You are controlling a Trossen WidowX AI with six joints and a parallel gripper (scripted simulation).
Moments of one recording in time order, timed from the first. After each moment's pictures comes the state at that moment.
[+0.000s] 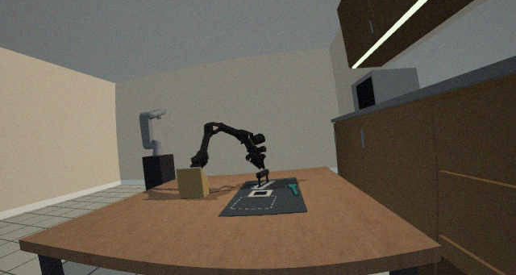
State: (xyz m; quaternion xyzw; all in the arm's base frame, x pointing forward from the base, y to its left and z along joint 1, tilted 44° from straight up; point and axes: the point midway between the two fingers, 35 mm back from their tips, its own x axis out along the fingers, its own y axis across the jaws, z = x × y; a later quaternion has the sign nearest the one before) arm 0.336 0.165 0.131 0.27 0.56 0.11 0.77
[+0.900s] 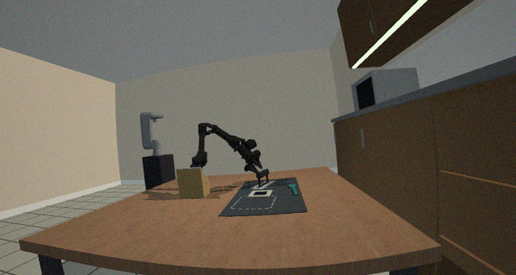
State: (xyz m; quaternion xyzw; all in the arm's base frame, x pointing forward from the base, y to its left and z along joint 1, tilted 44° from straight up) arm 0.313 0.177 0.121 -0.09 0.39 0.27 0.88
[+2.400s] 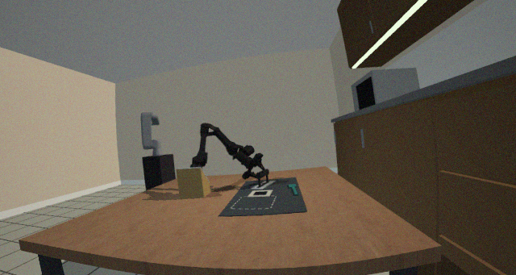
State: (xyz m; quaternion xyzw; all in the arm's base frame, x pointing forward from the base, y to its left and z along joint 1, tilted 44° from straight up) arm 0.320 0.189 0.096 -0.32 0.26 0.31 0.86
